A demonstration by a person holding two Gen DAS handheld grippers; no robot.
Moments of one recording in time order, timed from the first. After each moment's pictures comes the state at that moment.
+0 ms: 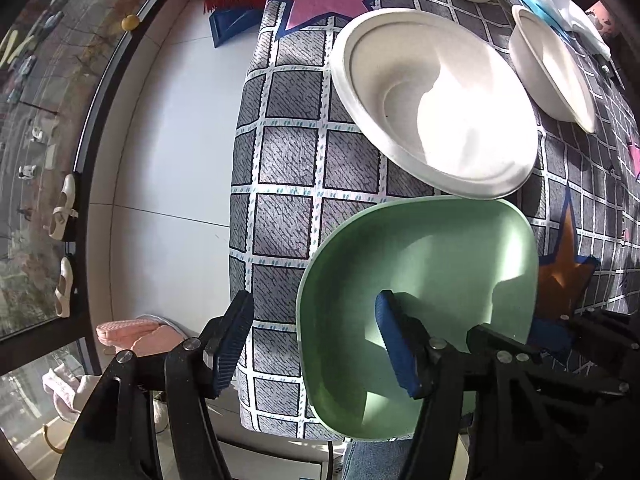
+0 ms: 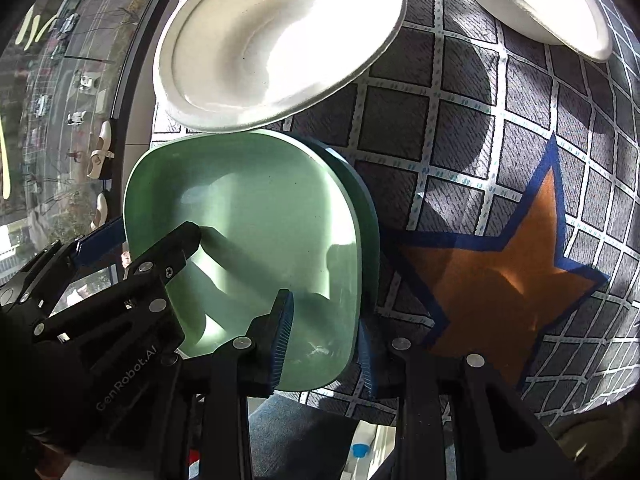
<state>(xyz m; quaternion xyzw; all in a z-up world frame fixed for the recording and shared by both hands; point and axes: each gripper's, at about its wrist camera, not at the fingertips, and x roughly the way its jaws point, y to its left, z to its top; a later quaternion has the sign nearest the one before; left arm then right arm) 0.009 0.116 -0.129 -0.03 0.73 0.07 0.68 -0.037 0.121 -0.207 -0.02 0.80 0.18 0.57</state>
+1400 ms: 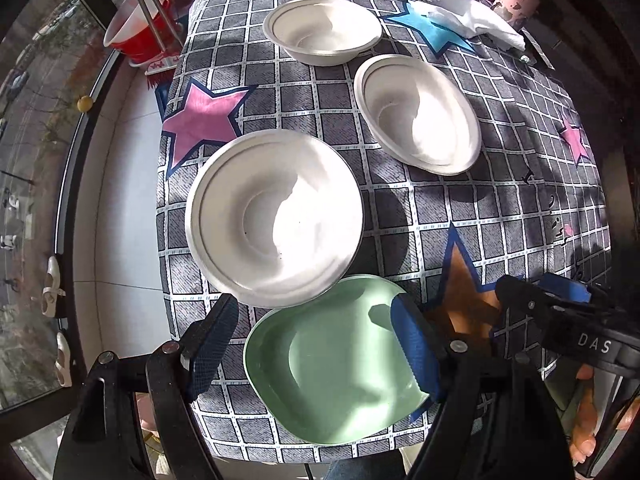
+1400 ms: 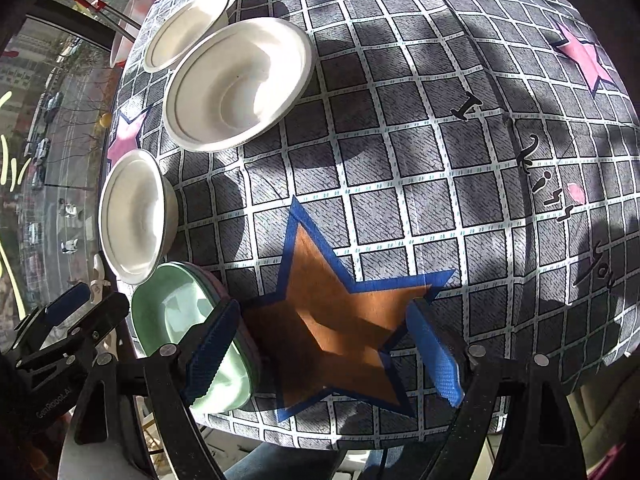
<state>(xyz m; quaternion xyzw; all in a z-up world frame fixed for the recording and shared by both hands) 0.063 0.036 -0.068 -0.01 0.66 -0.02 0.75 -0.006 -0.071 -0.147 0.11 0.72 0.05 0.68</state>
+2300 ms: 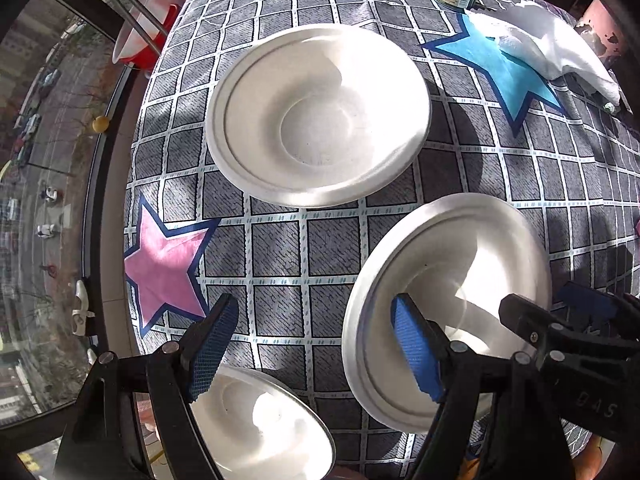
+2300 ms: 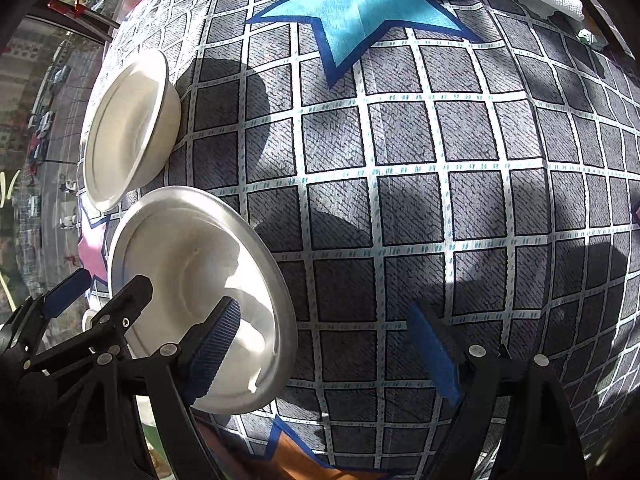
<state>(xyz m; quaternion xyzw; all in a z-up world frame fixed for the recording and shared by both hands) 0.234 0.011 -0.128 0.04 0.68 0.06 0.73 0.161 -0.076 -0.201 0.08 0.74 0.08 0.66</state>
